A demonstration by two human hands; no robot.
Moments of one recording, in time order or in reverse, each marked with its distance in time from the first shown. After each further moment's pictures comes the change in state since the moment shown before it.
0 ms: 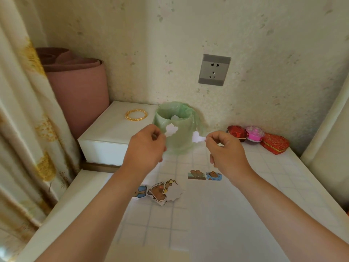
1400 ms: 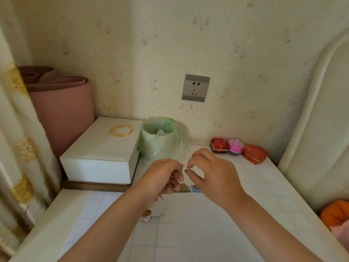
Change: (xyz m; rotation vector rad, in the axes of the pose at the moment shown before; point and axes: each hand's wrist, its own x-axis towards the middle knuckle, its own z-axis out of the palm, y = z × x) left_hand -0.019 0.024 0.037 -0.458 -0.524 -0.334; right_hand -0.015 0.006 -0.025 -0.756 0.028 -0.872
